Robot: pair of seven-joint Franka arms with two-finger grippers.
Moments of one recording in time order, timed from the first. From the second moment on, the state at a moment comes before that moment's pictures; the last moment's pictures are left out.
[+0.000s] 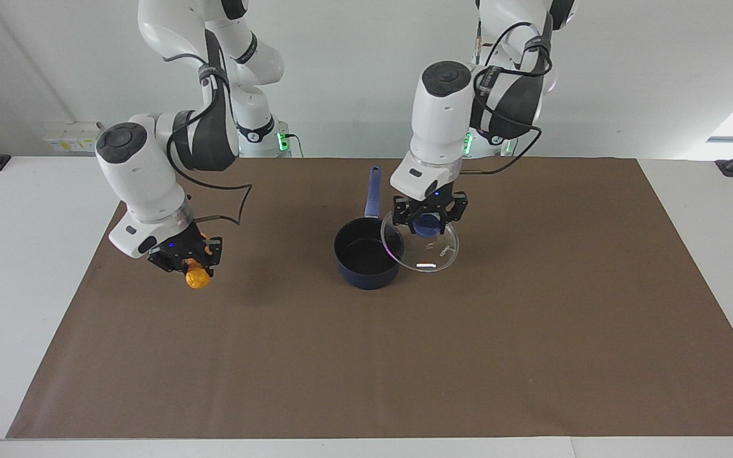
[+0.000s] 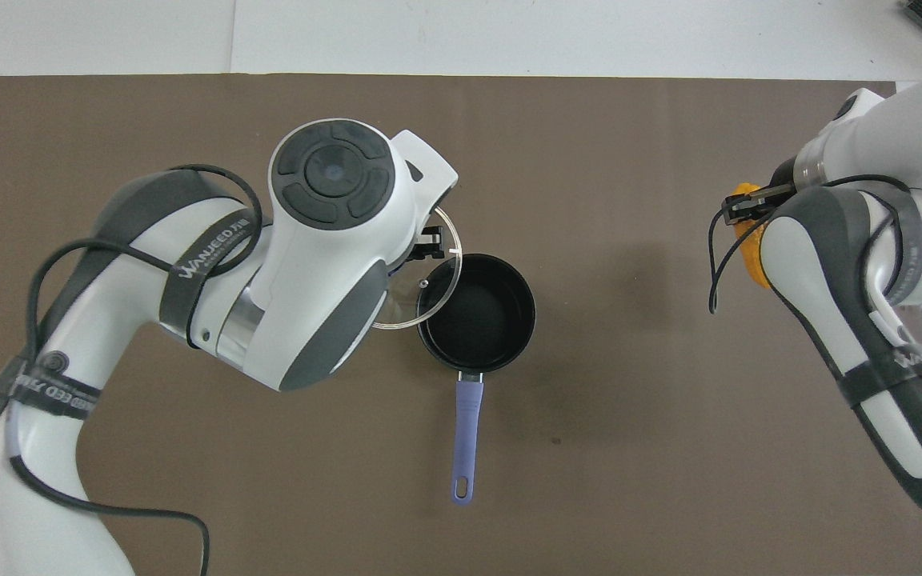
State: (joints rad) left arm -0.58 0.29 0.05 -1.48 0.06 1.82 -0.54; right arm 0.03 0.24 0.02 -1.67 -0.01 1.99 -0.11
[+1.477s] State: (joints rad) left arm -0.03 0.08 0.06 -2.04 0.06 2.17 0.11; right arm 0.53 0.39 0.03 -1.67 -0.01 2.08 0.46
